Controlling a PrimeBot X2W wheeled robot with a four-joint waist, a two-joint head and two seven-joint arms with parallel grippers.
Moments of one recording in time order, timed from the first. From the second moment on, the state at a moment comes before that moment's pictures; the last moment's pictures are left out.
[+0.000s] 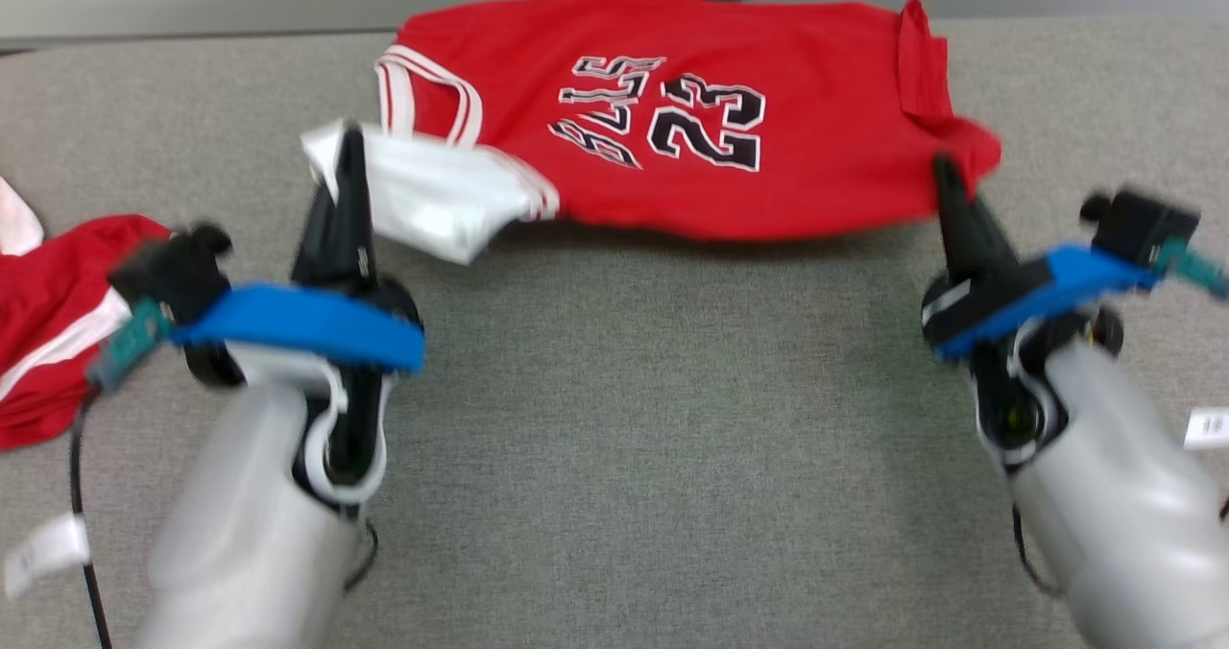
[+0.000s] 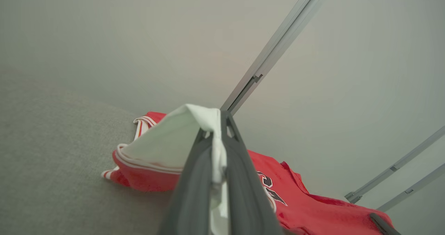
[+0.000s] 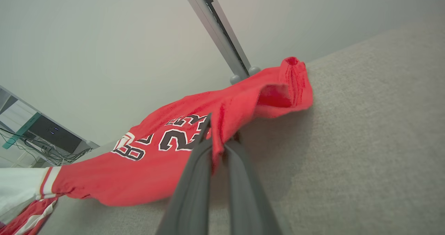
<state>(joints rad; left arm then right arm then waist) -0.60 0.18 -0.34 0.49 -0.88 -0.12 -0.26 -0.76 -0.23 0.38 0.80 0.93 0.13 -0.26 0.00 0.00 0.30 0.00</state>
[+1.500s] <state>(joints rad) 0.05 0.14 -0.34 0.10 -0.78 0.01 -0.15 0.04 -0.13 -0.02 0.24 0.71 0.13 0.07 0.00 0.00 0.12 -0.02</state>
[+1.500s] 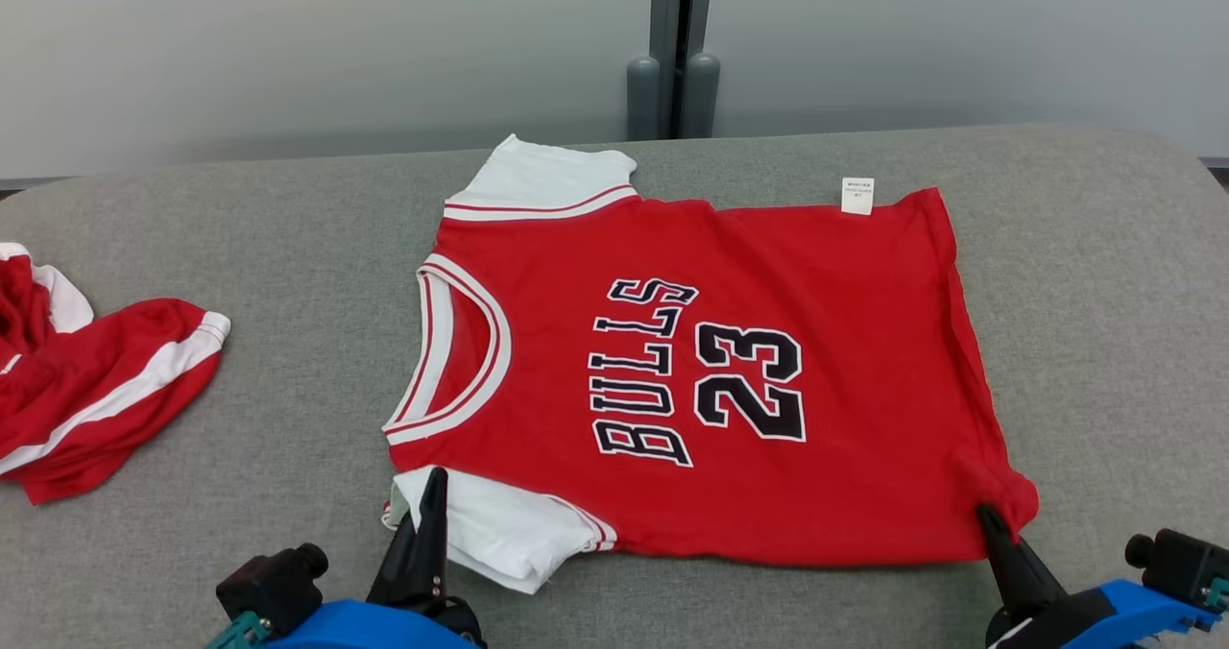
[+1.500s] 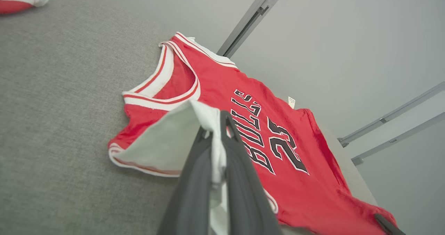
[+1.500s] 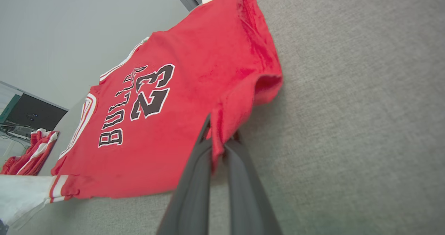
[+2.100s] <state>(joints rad) -0.24 0.17 -0.34 0.33 -0.76 -0.05 -0.12 -0.13 -0.09 -0.11 0.26 0.65 0.13 0.22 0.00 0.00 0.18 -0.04</state>
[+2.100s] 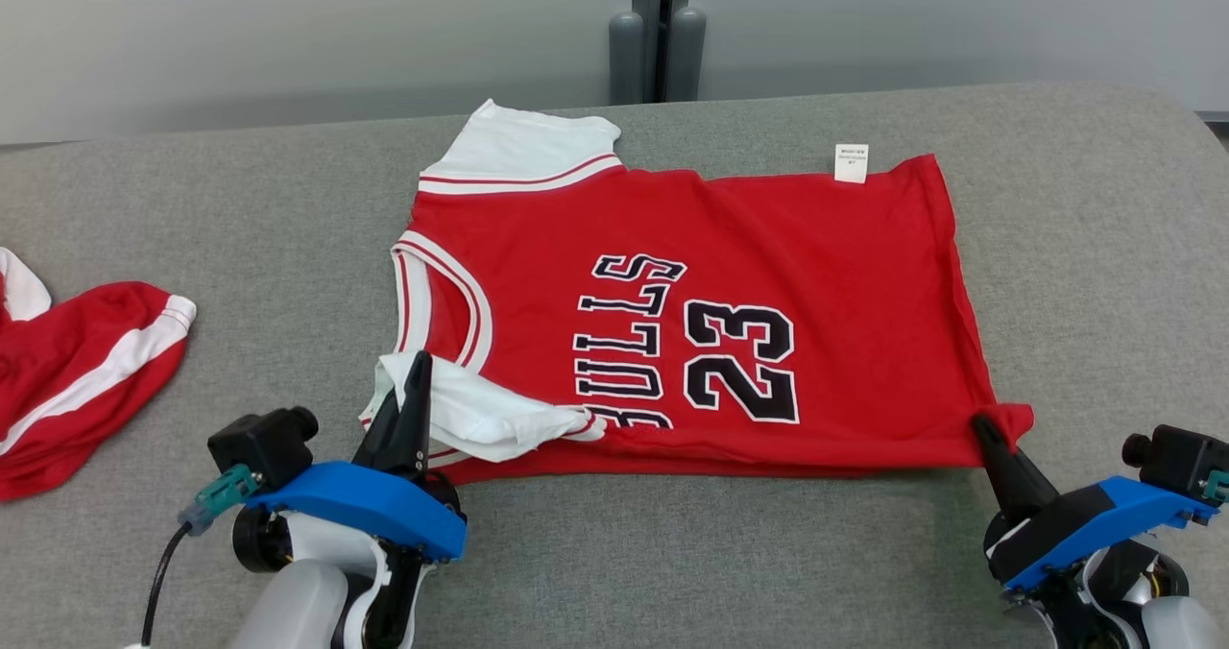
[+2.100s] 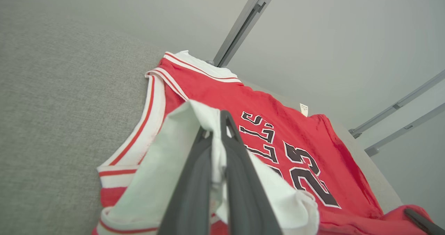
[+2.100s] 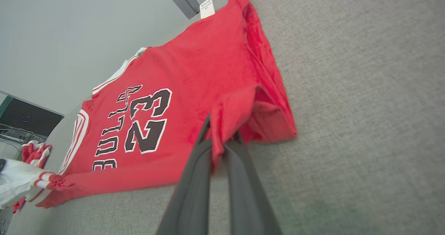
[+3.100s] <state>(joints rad) -0.39 0.19 -0.37 0.66 -0.77 -0.12 -0.22 -0.18 -0.17 -0.08 0.34 0.55 0.13 0.13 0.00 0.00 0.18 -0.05</state>
